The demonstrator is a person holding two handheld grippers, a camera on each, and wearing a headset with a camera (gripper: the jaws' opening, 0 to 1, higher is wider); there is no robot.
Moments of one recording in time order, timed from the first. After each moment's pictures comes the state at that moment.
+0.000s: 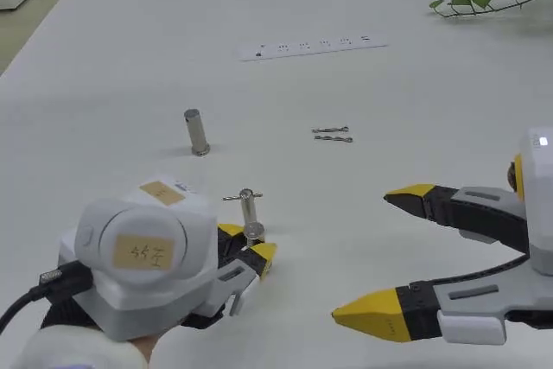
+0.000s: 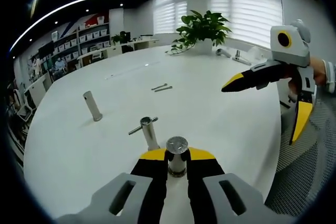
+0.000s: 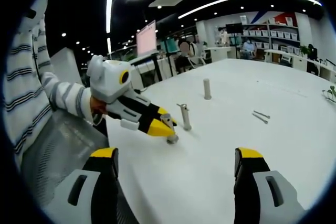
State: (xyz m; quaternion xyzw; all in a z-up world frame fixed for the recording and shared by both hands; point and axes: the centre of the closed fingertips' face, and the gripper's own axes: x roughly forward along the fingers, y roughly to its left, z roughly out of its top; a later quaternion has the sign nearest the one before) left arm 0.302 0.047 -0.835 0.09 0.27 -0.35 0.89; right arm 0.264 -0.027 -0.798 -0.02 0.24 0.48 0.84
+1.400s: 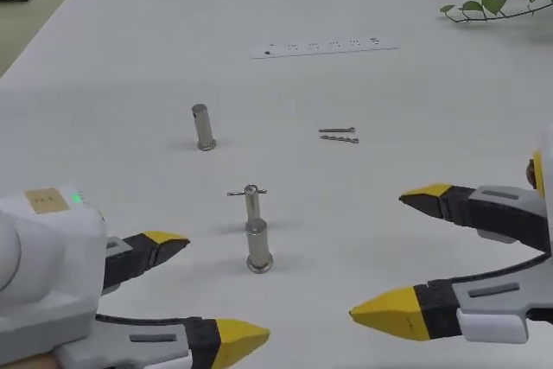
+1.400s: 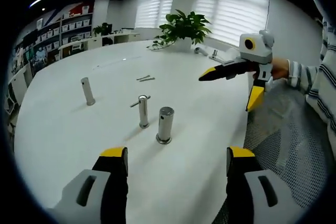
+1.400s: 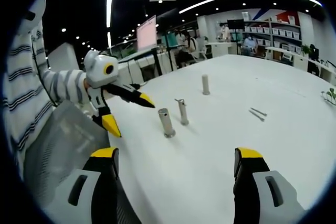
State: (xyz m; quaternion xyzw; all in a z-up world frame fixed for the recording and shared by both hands) left arm 0.250 0.081 -0.821 0.06 0.30 -0.44 0.84; right arm 0.263 -0.039 -0.798 -0.04 0.26 0.48 0.84
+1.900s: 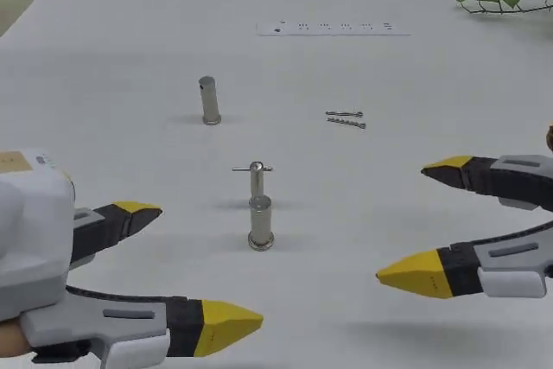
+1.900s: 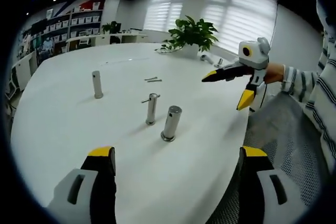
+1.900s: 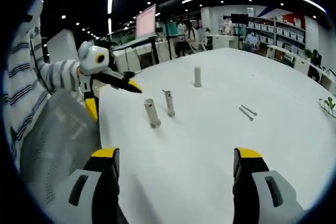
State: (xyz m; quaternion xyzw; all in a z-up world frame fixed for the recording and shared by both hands) left arm 0.249 0.094 -0.811 -0.03 0.29 -0.42 0.86; right arm 0.288 -0.064 -0.804 -0.10 0.29 0.48 0.83
